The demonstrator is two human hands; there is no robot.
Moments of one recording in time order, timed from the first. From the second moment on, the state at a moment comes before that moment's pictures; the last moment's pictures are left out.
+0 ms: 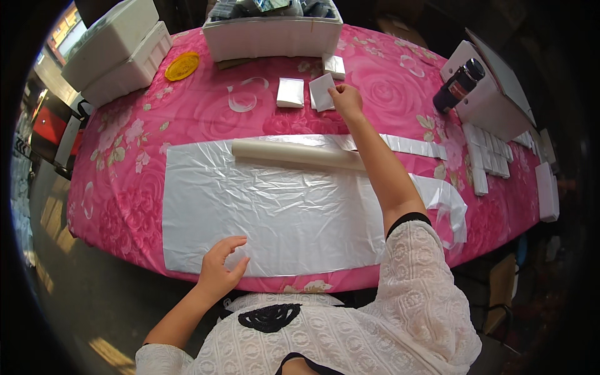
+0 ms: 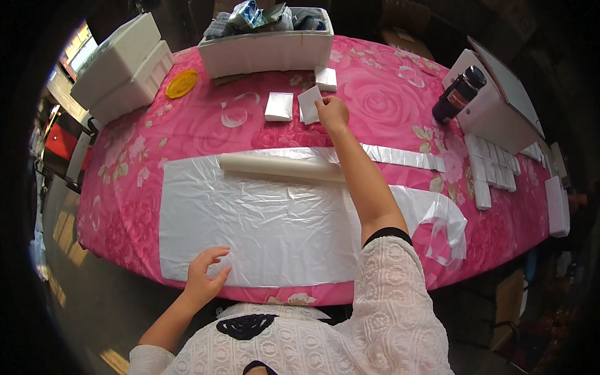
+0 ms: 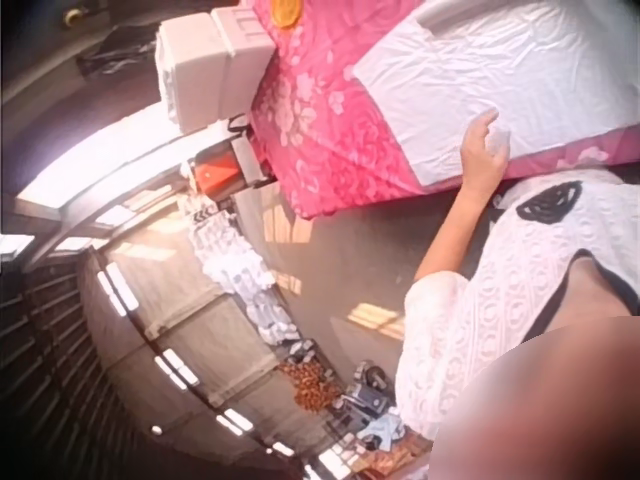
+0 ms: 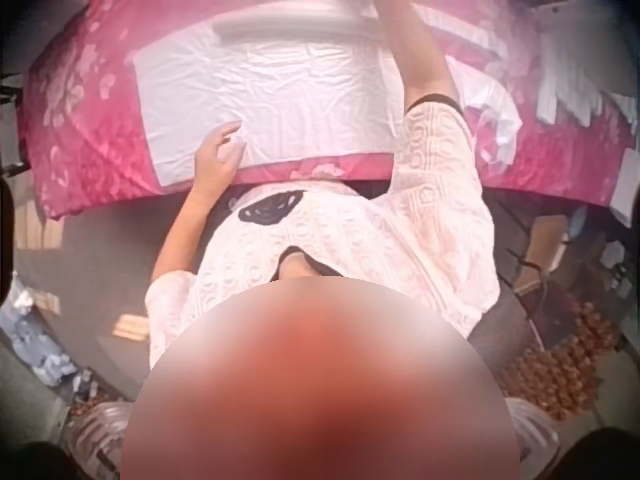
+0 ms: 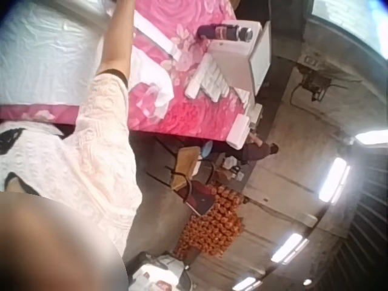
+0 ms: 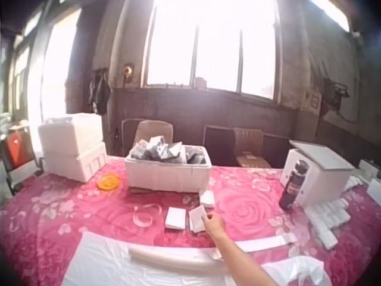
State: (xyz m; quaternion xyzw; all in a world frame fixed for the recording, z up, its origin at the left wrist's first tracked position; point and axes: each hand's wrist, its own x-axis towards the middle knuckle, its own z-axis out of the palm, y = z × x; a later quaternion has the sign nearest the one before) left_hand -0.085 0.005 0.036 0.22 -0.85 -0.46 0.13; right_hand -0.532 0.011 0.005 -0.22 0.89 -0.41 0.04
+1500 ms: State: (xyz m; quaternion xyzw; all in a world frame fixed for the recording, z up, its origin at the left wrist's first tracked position) left_hand 0.078 0.007 -0.163 0.44 -0.78 -0.32 -0.30; right_hand -0.100 0.466 -0.133 0.19 0.80 -0.18 0.54
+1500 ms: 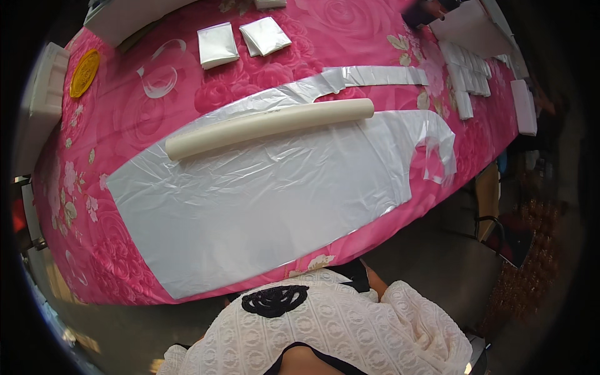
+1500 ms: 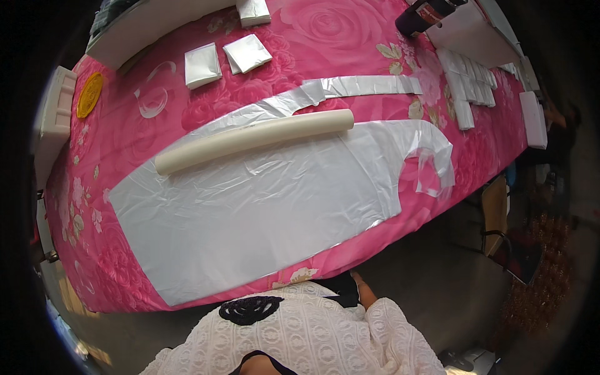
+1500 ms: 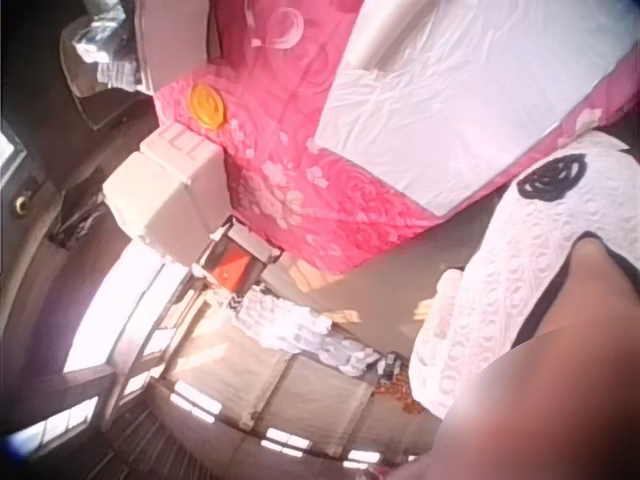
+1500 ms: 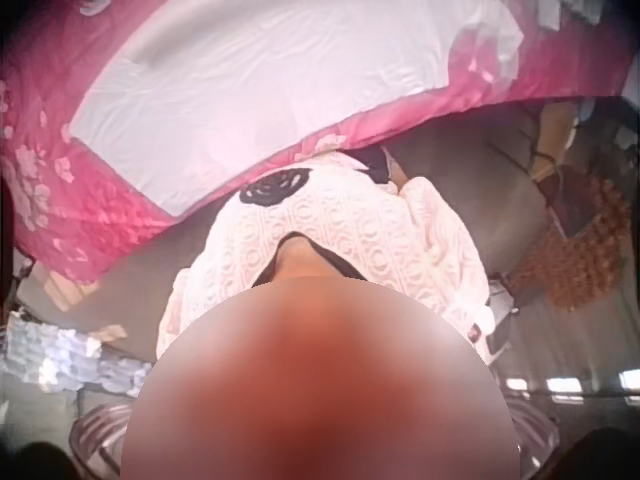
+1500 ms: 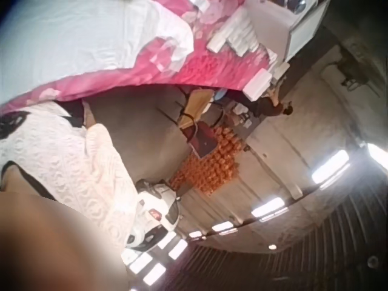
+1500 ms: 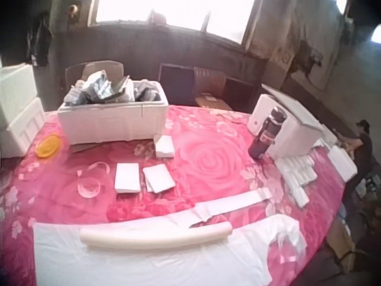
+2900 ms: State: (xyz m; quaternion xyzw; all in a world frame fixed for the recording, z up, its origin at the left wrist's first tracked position) left_hand -0.004 -0.119 -0.010 0.39 -0.89 -0.04 0.22; right_hand -0.230 0.309 0.028 -0.33 0.77 -0.27 0.48
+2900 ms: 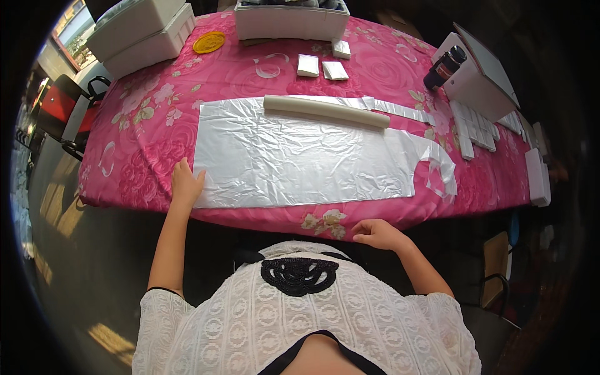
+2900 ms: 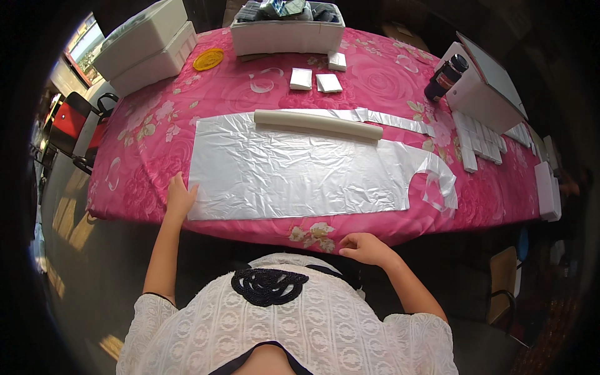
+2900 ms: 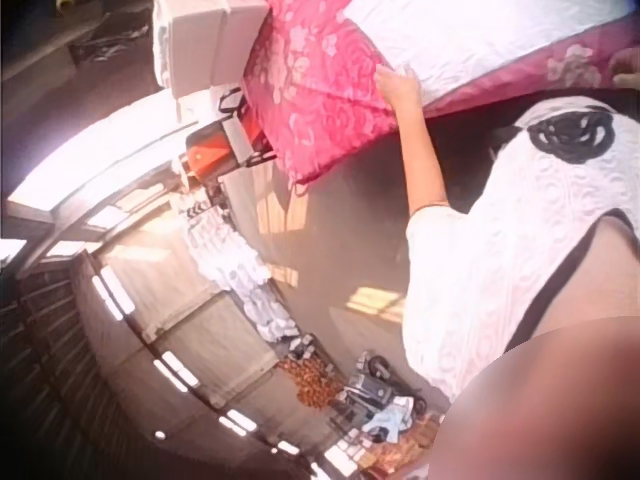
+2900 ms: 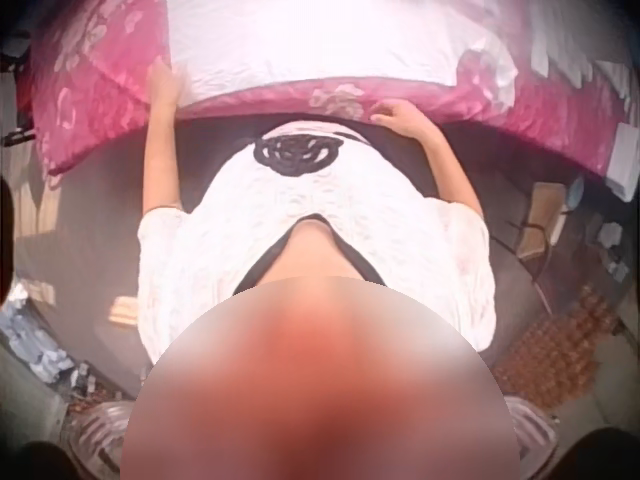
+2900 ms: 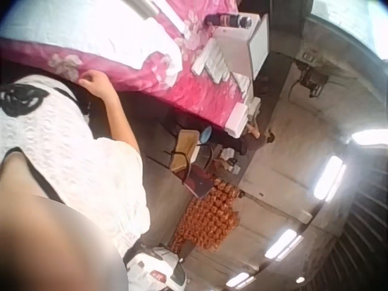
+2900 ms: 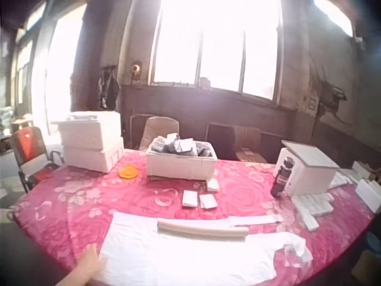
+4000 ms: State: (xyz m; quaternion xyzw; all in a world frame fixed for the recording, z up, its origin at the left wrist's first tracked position) left_hand -0.051 -0.210 -0.038 0.48 -0.83 -0.21 0.19; right_hand -0.263 0.197 -0.008 -0.53 0.82 -0.22 0.02
